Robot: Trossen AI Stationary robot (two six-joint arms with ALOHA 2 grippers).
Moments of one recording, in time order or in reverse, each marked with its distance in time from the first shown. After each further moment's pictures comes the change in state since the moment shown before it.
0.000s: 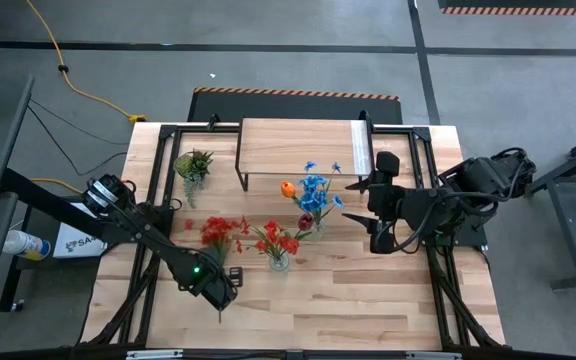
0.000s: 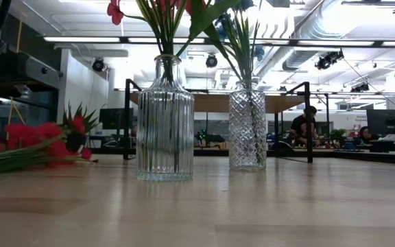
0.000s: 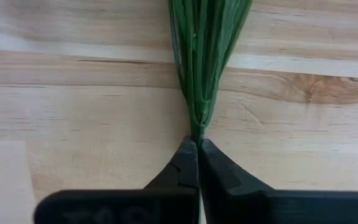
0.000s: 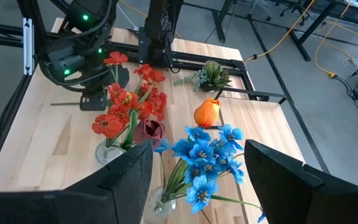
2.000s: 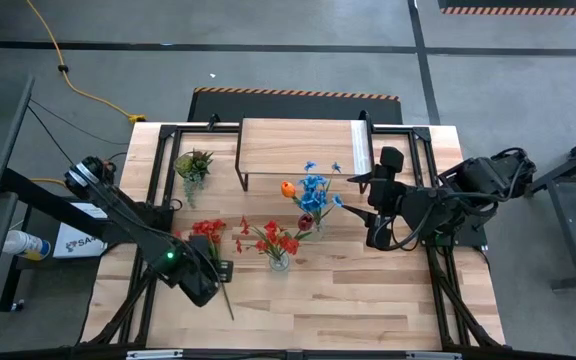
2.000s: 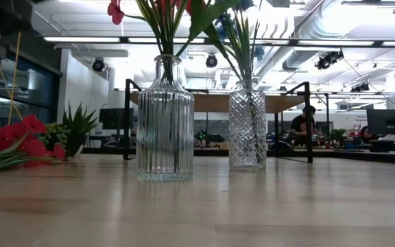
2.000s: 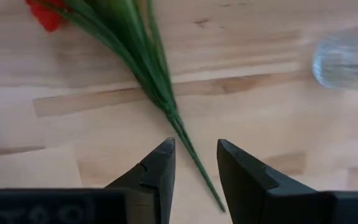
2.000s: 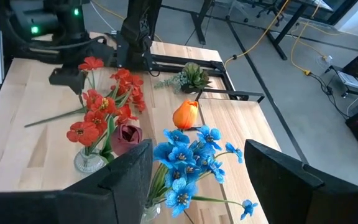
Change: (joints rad) left arm -0.058 -0.292 0.098 -0.261 -0.153 0.118; right arm 0.000 0.000 0.000 -0.007 0.090 0.025
